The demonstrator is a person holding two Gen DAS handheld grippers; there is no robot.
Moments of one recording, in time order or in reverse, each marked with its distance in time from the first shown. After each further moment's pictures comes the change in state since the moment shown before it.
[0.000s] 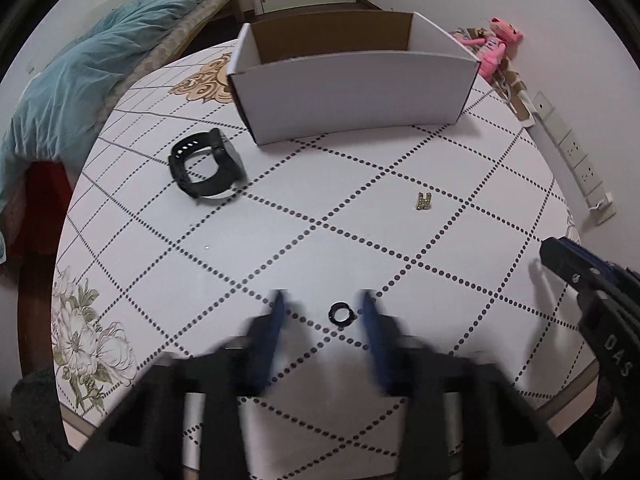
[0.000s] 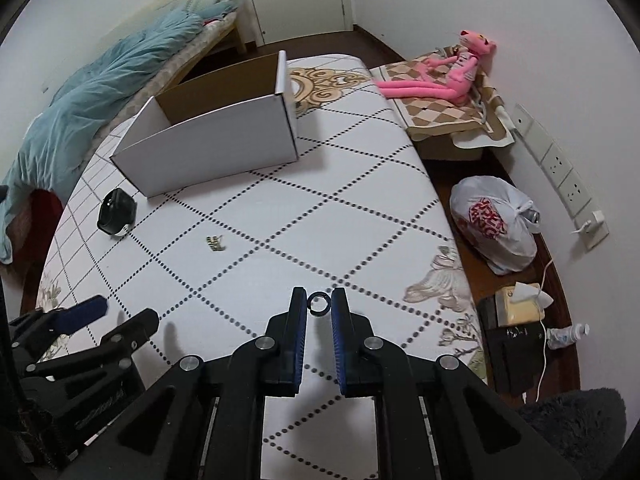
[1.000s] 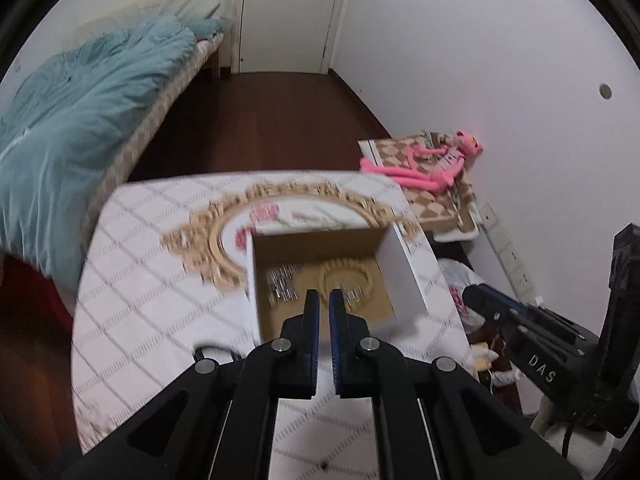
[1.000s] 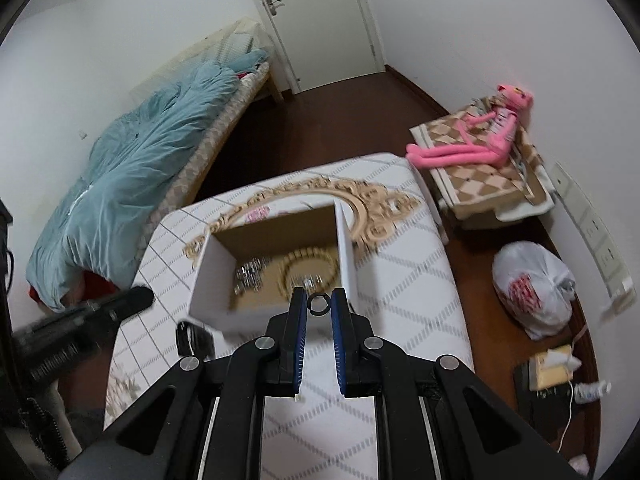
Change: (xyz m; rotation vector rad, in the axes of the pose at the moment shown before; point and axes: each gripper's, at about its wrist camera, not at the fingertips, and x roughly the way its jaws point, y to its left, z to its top) left arm -0.096 0.059 0.153 -0.066 -0.237 -0.225; right arm -0.037 0.025 0.150 0.007 -0.130 0.195
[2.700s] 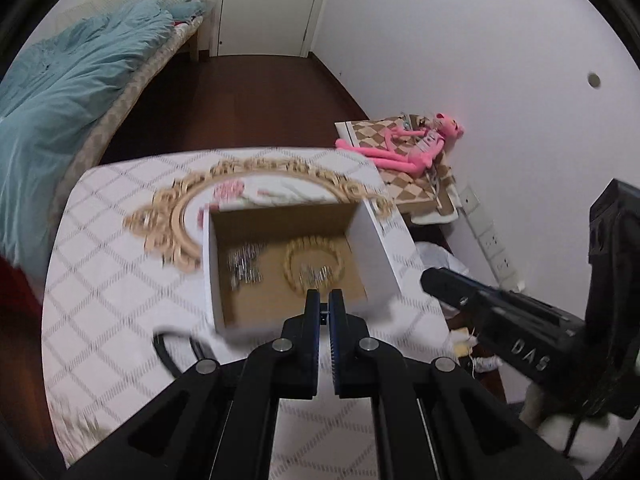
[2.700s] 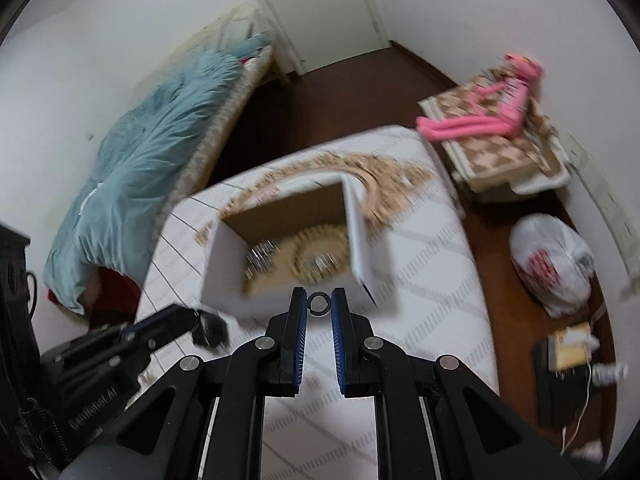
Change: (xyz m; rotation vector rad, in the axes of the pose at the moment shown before) left arm 0.027 -0.013 -0.004 -0.002 0.071 -0.095; right arm 0.018 -0.002 0.003 0.038 0.089 0.078
